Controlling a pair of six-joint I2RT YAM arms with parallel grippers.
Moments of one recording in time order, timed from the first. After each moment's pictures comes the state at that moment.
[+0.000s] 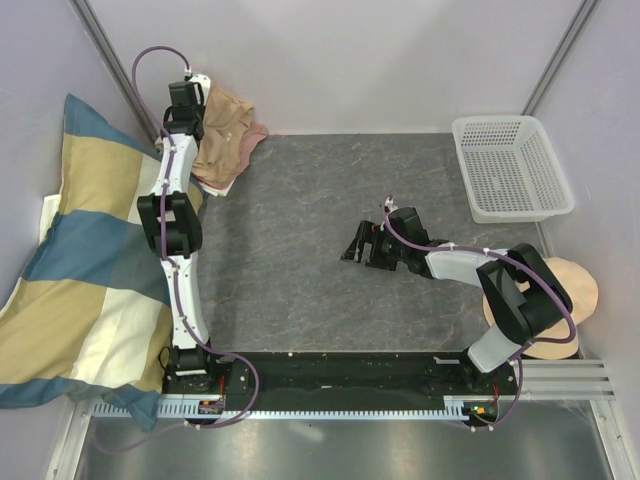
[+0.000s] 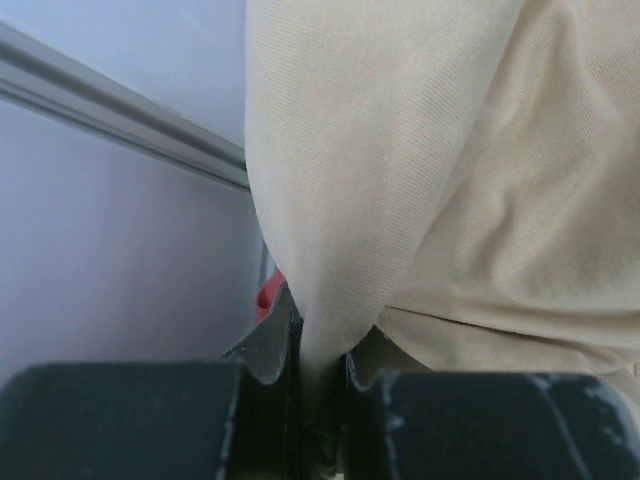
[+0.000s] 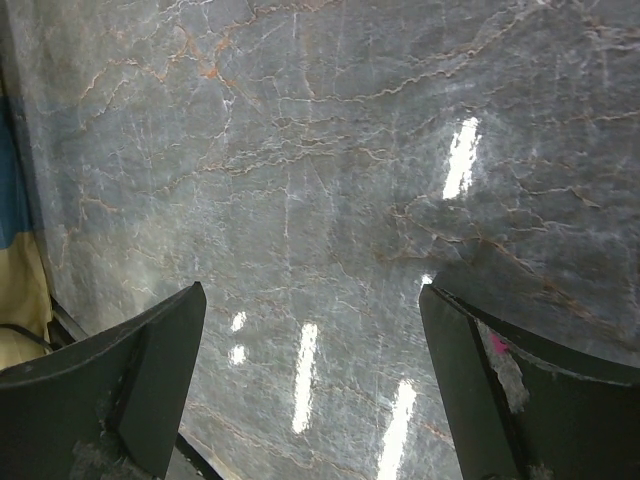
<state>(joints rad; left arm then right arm) 0.07 2.46 2.38 -0.37 -0.27 0.41 0.49 1.62 0.72 0.16 -0.31 0.69</state>
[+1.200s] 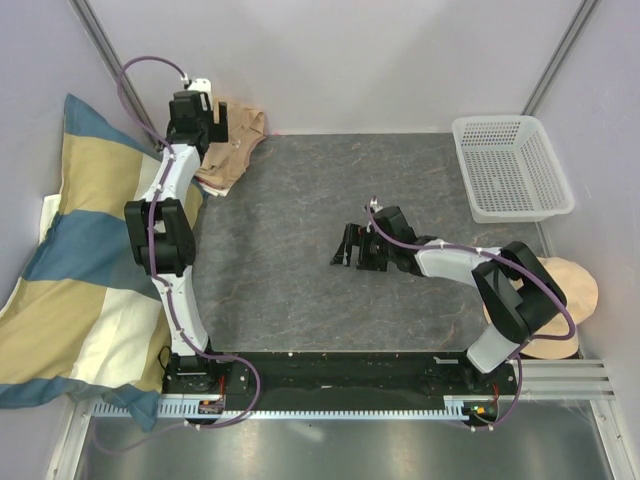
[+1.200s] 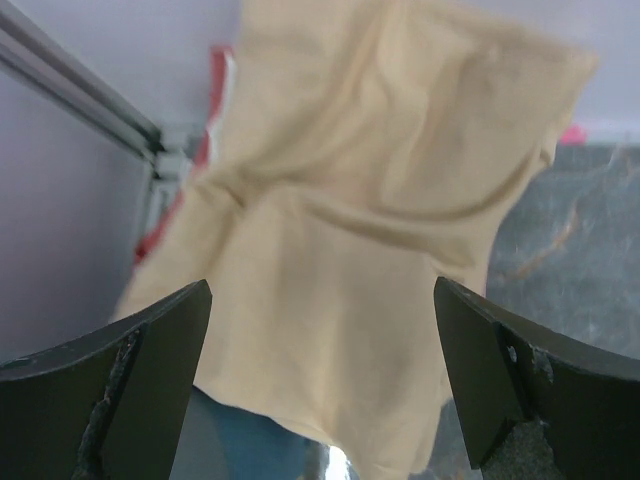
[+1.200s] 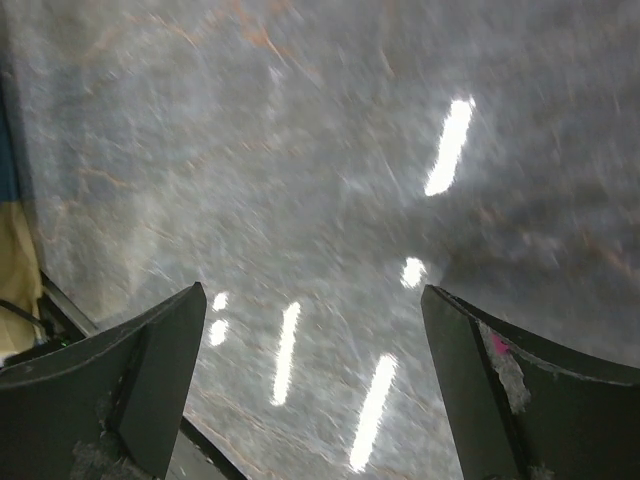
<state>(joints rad) 0.03 2.13 1.94 -0.21 -0.16 0.12 0.58 1.63 0.78 0.08 -0.29 0.69</state>
